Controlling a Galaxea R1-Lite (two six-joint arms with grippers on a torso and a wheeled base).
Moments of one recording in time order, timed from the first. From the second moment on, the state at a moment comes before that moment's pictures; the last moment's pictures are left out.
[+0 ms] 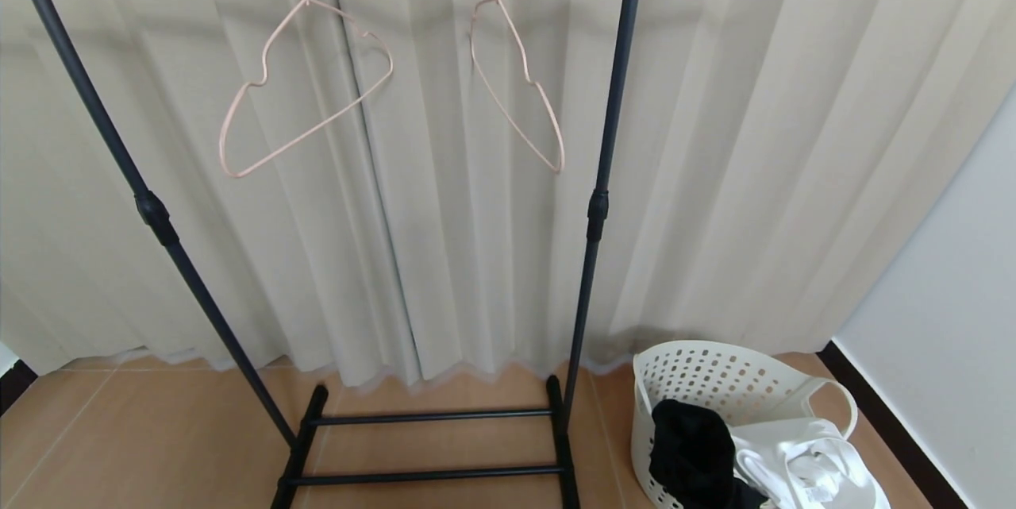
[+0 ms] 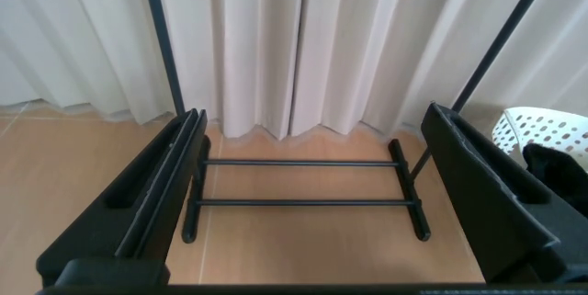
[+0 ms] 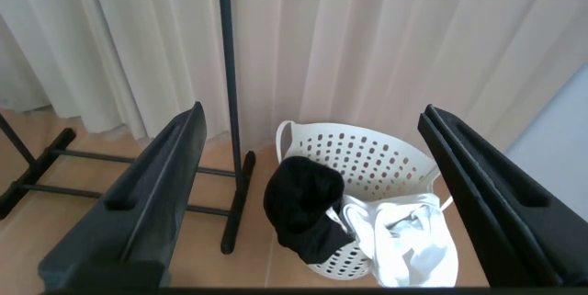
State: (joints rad) left arm -0.01 0.00 -0.06 0.12 0.01 -0.05; right arm 0.00 0.00 -0.01 0.01 0.12 -0.02
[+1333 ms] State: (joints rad) left arm -0.01 0.00 -0.06 0.12 0.01 -0.05; right arm 0.00 0.00 -0.01 0.01 0.12 -0.02
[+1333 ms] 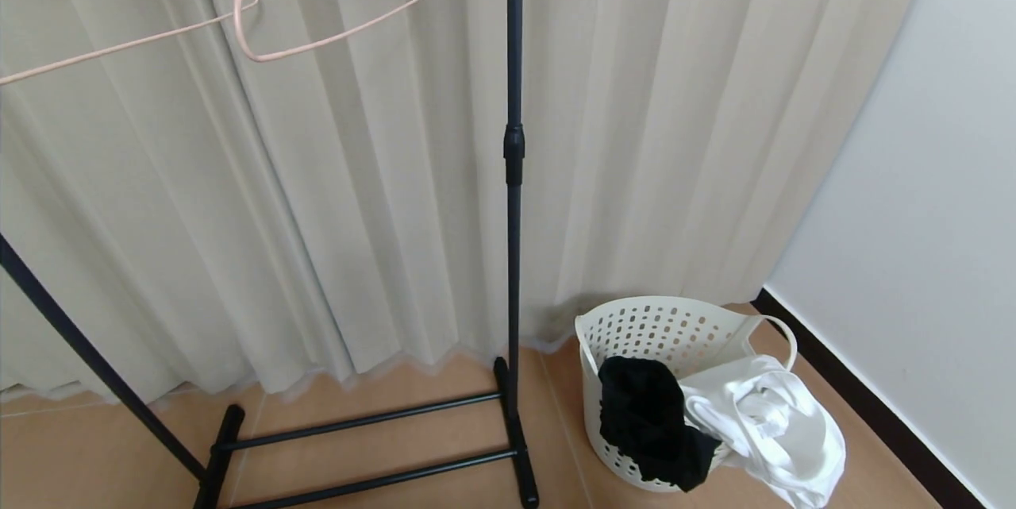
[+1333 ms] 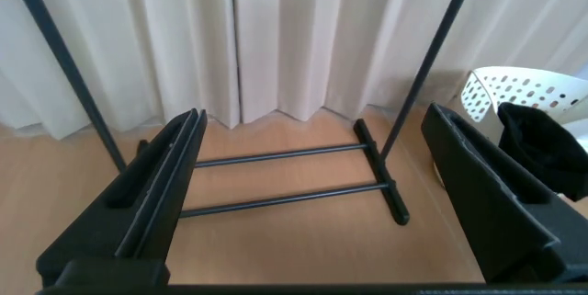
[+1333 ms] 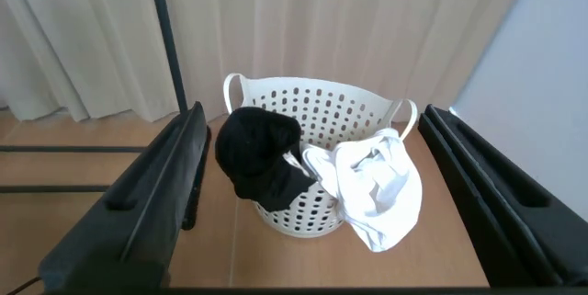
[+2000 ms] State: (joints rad) left arm -0.01 0.00 -0.06 0.12 0.01 -0.05; right arm 0.00 0.00 -0.01 0.01 0.12 -0.03
